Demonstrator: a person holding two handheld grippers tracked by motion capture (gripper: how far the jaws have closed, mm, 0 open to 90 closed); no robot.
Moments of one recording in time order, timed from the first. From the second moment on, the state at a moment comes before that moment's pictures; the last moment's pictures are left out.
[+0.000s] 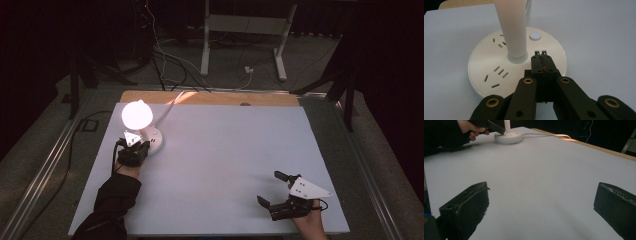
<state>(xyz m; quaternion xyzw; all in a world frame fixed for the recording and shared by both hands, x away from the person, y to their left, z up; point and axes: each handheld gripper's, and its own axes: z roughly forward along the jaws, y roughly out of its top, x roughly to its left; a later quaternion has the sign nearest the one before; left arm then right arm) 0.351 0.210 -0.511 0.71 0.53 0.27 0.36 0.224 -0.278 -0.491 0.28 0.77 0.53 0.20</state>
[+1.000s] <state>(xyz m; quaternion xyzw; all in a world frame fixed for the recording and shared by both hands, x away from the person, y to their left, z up) 0.346 0.214 -0.489 0.70 0.53 0.29 0.38 0.224 -0.278 -0.491 0.28 0.77 0.53 0.20</state>
